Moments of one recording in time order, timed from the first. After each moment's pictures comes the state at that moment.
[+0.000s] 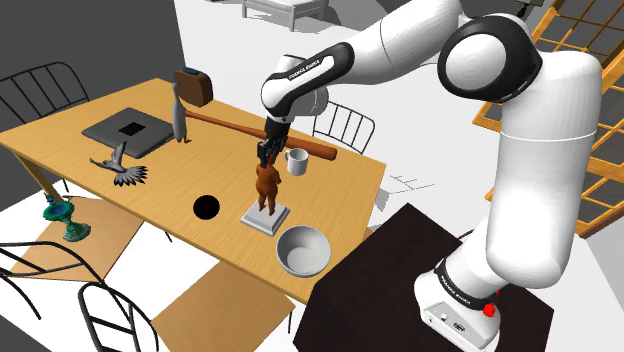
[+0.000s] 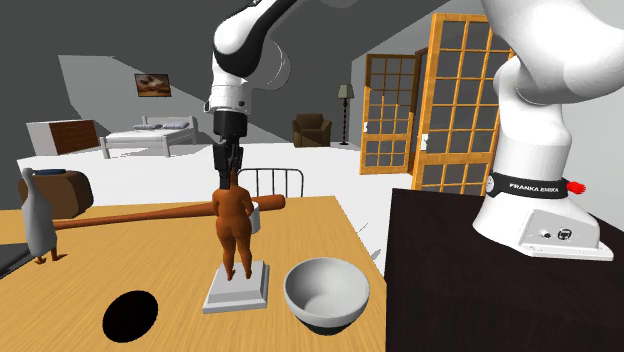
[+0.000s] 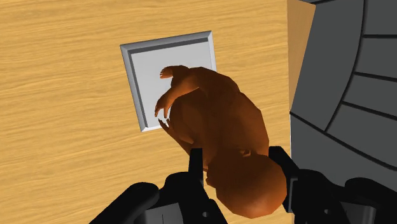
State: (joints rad) arm 0.10 0.50 0.05 -1.85 0.30 2.35 -0.36
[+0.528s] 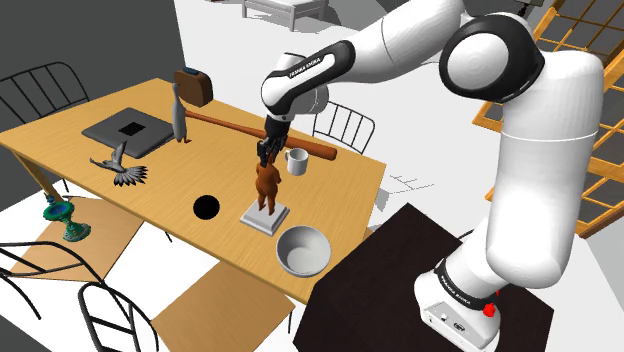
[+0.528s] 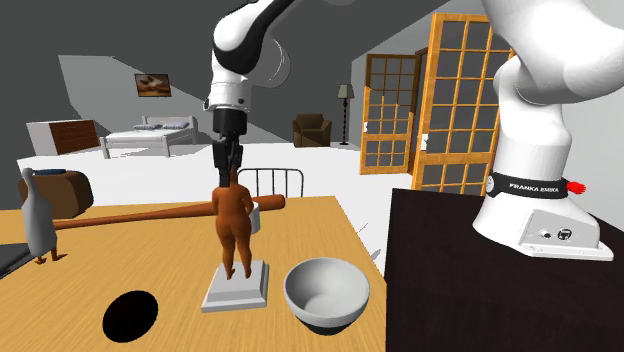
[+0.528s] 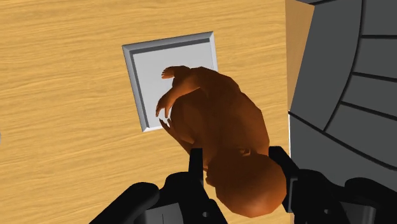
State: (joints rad) arm 0.10 0.49 0.05 -1.85 0.29 2.33 -0.36
